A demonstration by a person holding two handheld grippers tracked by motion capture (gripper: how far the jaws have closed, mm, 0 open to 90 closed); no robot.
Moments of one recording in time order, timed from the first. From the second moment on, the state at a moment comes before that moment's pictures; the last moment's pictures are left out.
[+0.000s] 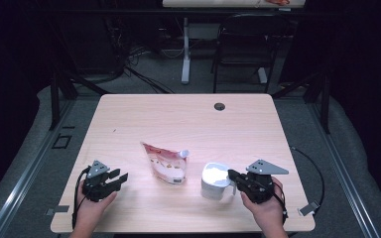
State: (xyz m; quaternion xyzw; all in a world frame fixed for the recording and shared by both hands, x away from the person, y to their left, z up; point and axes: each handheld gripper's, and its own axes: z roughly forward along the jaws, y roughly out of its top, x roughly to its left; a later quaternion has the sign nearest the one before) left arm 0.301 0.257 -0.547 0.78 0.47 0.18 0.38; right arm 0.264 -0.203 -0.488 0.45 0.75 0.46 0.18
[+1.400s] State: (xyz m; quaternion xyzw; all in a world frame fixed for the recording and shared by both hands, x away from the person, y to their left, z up) left arm 0.301 0.257 -0.547 0.78 0.47 0.18 0.38; right arm 0.262 -0.216 -0.496 0.47 0.72 0.49 0.15
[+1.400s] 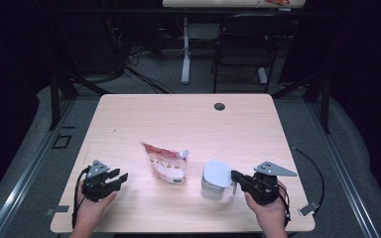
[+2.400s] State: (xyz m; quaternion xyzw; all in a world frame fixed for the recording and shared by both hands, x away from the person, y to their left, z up) left arm 0.302 0.257 -0.548 0.78 0.47 0.18 0.38; right arm 0.260 -0.221 -0.500 0.49 0.70 0.50 0.13
